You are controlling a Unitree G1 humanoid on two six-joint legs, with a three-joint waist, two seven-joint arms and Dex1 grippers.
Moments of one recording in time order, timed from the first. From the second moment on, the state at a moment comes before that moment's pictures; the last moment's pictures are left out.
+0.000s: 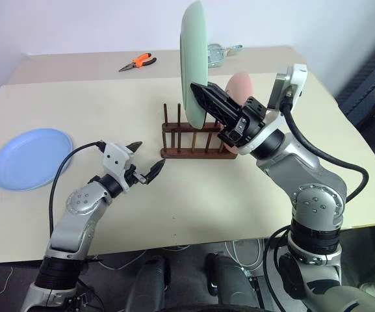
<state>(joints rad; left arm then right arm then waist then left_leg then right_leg) -0.14 0.45 -0.03 -0.22 -0.36 0.21 -0.53 -0.56 -0.19 -0.08 -0.51 0.94 0.72 0.31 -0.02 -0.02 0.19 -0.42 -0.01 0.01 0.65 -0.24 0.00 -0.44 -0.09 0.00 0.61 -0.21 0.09</state>
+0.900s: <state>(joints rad) -0.11 0.43 -0.02 -0.28 -0.36 0.29 -0.59 -0.64 -0.28 -0.02 -0.29 0.66 0.58 0.33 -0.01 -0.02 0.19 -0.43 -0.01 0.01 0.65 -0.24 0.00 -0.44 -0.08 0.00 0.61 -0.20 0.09</state>
